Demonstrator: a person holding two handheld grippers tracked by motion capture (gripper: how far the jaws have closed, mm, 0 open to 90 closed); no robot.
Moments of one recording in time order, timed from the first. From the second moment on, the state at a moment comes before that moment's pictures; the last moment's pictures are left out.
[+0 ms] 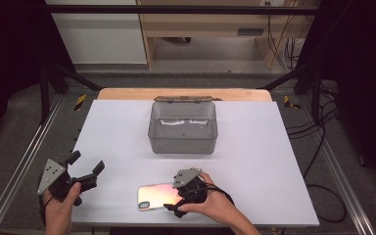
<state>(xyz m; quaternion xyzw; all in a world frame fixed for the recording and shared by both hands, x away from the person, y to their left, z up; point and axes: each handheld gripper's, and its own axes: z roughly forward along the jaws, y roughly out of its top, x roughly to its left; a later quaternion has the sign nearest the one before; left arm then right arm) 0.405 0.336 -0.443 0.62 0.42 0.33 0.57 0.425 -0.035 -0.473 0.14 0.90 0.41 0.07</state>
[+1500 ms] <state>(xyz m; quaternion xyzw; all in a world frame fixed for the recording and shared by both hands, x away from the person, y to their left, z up) 0.397 0.327 -0.434 0.62 0.42 0.32 0.58 0.425 -0.057 -0.471 0.24 0.87 0.41 0.09</state>
